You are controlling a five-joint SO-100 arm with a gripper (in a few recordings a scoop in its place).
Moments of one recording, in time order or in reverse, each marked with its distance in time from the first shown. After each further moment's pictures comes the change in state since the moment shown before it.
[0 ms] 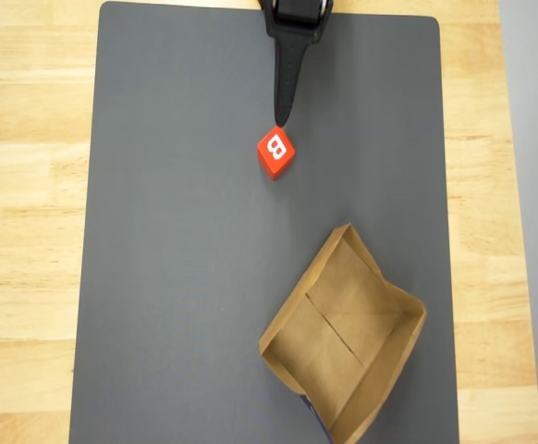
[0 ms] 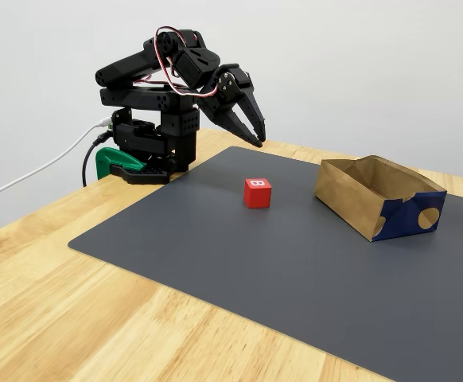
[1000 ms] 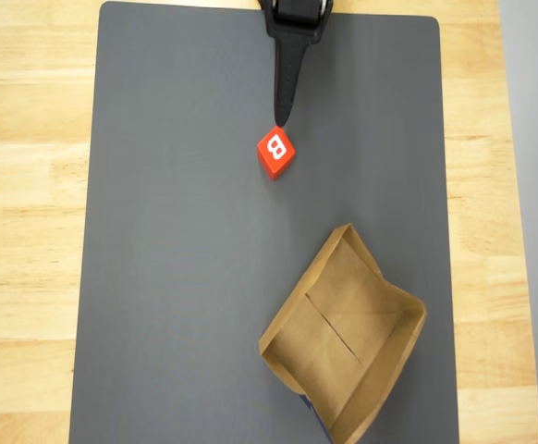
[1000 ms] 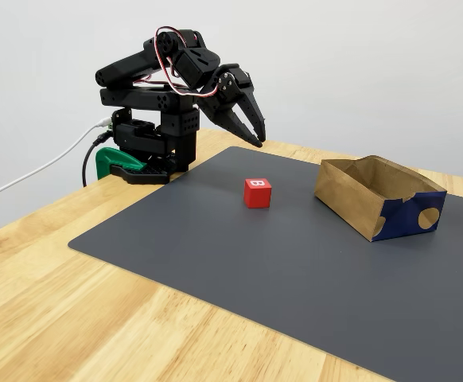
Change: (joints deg) arm 0.0 -0.4 0.0 0.0 0.0
